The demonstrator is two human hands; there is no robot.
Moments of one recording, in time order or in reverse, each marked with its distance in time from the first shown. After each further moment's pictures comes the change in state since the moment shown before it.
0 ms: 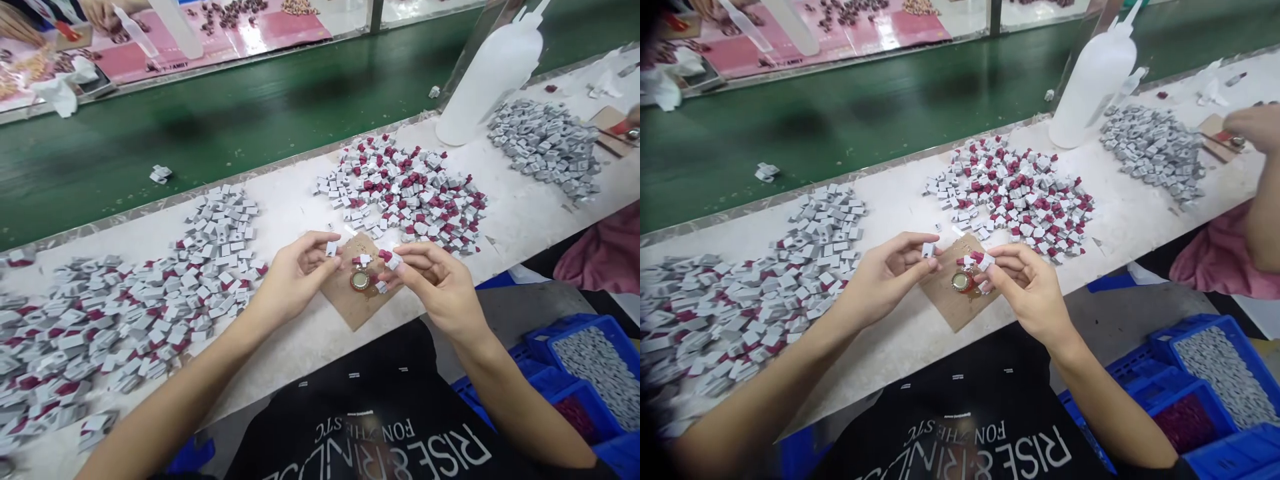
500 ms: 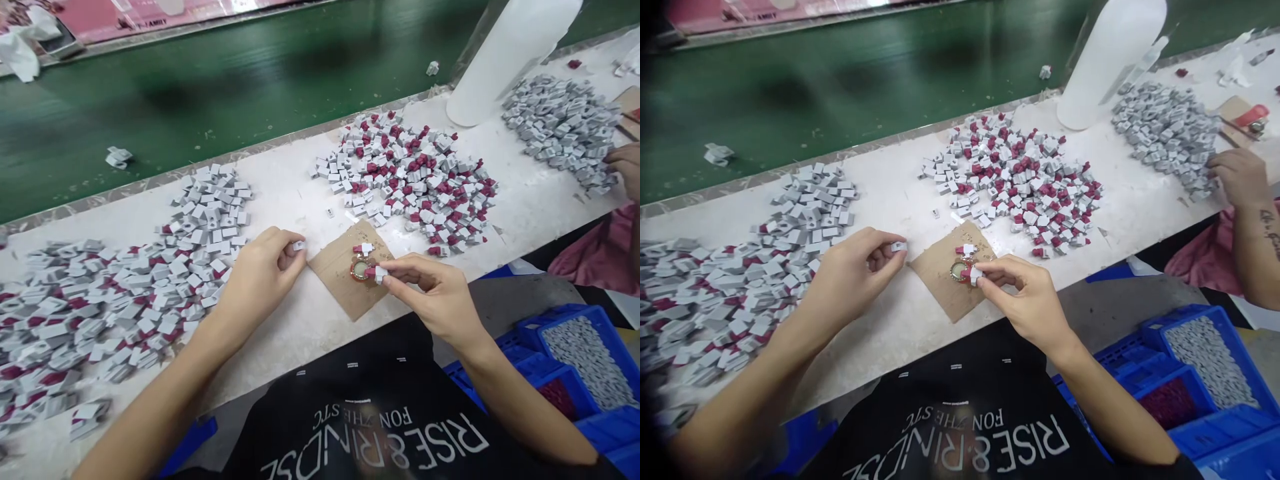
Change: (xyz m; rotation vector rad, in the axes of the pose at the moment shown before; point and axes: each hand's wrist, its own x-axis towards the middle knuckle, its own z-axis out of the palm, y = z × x) left_hand -0.014 -0.022 -0.031 0.743 0.149 0.142; right_hand -0.016 0.021 -0.002 -0.253 -0.050 -0.073
